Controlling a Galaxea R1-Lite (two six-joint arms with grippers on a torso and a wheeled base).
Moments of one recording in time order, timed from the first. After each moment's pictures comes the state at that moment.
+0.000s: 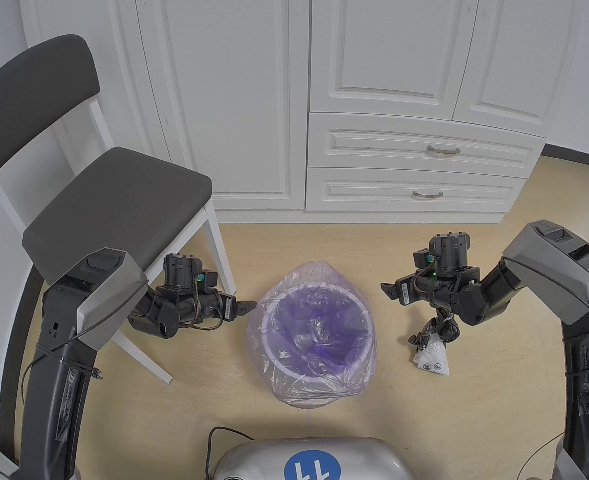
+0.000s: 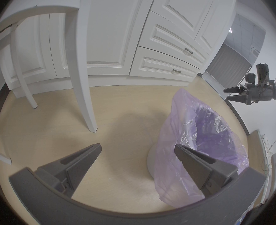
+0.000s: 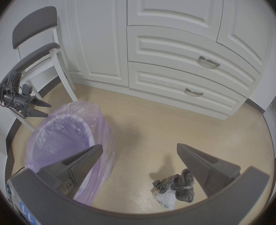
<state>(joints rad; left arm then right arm) -0.21 2.69 -1.51 -0.63 -0.35 0.03 0.25 2.43 -1.26 -0.70 -0.04 -0.14</state>
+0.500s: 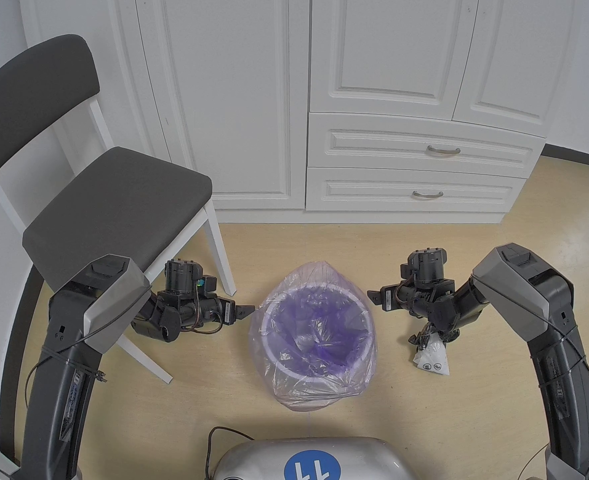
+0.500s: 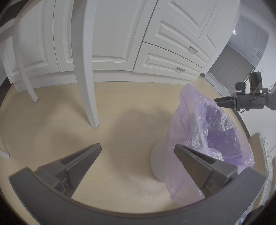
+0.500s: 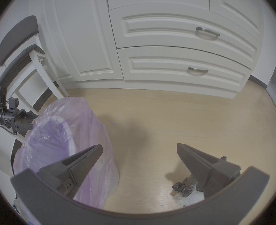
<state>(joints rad) -0.20 2.74 -1.54 -0.63 -0.34 0.01 0.26 2.67 -1.53 -0.63 -0.03 0.04</state>
